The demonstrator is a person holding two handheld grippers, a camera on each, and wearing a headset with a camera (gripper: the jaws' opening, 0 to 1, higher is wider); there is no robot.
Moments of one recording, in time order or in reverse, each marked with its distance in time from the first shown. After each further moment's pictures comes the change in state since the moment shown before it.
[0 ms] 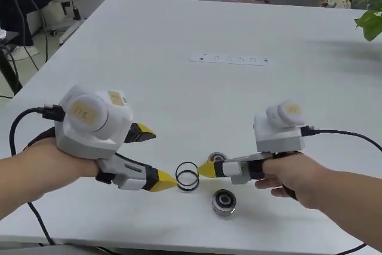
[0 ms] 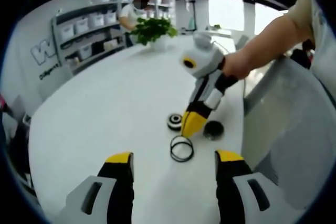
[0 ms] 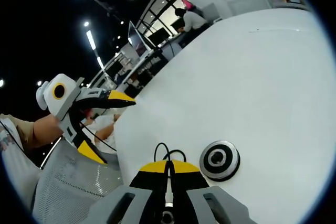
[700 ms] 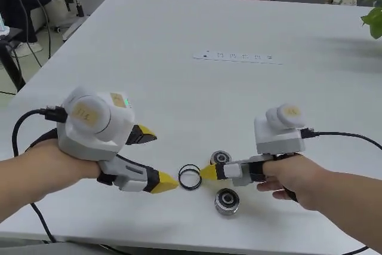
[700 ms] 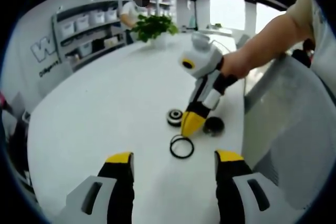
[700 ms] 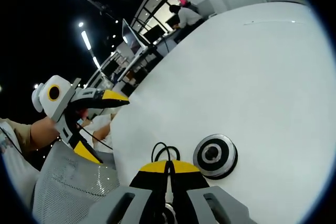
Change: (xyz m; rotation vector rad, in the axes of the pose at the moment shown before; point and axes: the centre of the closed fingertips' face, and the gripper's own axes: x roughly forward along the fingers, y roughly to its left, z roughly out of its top) left arm 0.003 0.002 -0.009 -0.013 0.017 -0.003; right arm 0.005 -0.009 -0.007 0.033 0.025 -0.018
